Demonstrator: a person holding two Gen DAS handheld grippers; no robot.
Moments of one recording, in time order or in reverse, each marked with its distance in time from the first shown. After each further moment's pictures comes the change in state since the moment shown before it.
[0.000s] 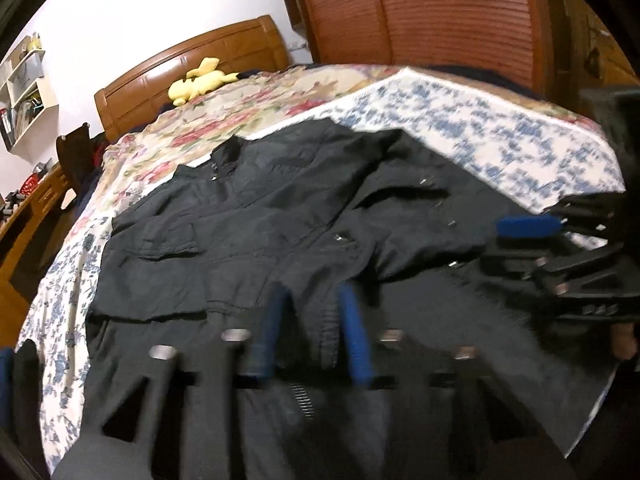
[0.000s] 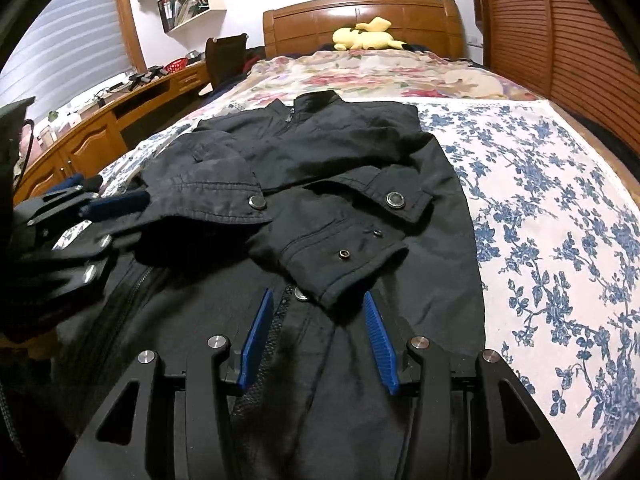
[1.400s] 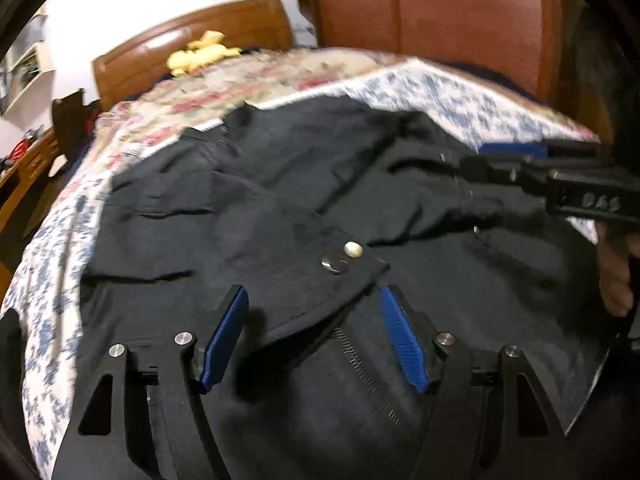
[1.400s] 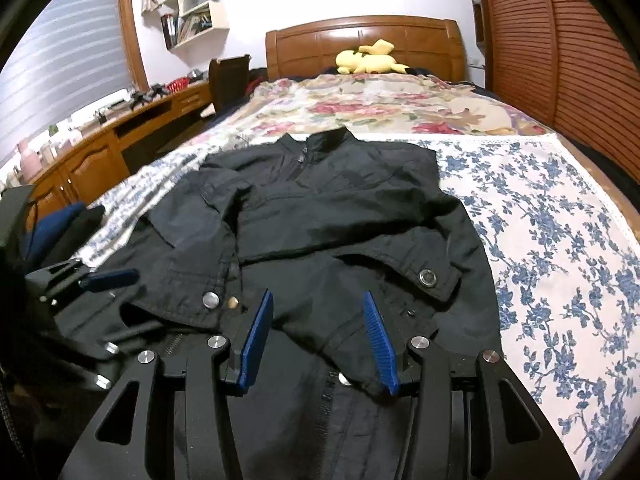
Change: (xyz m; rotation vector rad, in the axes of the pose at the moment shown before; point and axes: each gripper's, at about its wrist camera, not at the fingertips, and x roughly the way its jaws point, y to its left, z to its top) left arm 0.008 0.030 -0.021 -0.050 0.068 -0.079; right arm 0.005 0.026 0.037 -0.017 -0.070 -0.021
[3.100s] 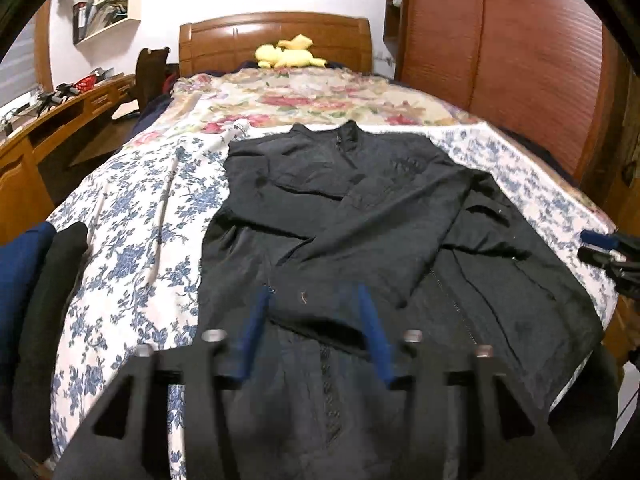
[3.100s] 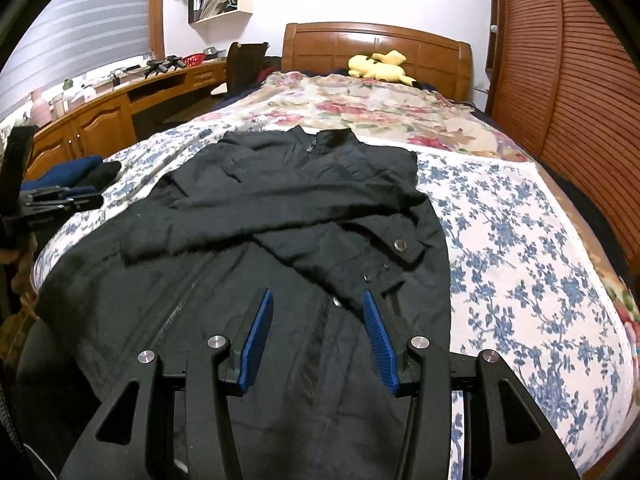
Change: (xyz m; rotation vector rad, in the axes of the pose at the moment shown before) left arm -0.112 0.125 -0.062 -0.298 -0.106 0.076; right arm -0.098 0.024 -0.033 -0.144 0.015 -0.065
